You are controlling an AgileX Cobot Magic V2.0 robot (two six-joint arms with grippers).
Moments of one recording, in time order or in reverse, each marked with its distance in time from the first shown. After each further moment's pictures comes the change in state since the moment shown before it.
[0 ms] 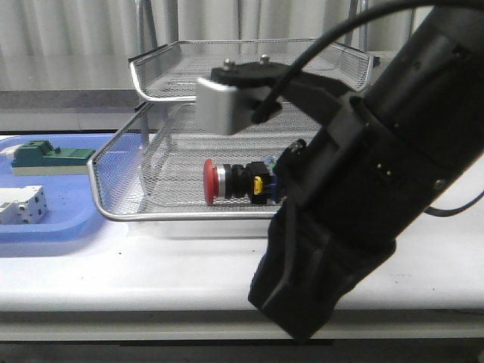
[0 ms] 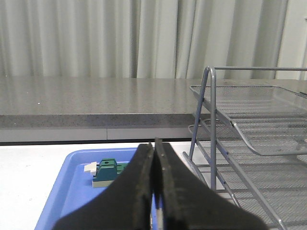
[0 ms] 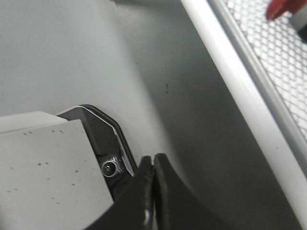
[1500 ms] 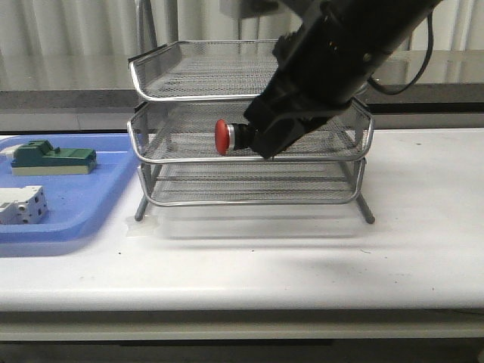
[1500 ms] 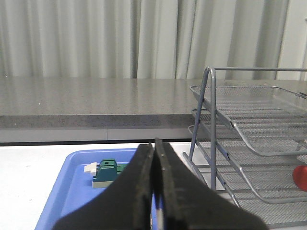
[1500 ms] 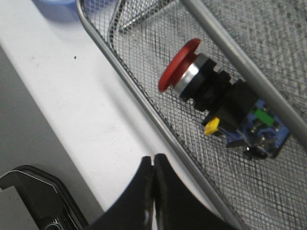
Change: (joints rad) left arm 0.000 0.000 0.001 0.000 -0.002 0.000; right arm -0.224 0.118 -0.368 -0.123 0.085 0.107
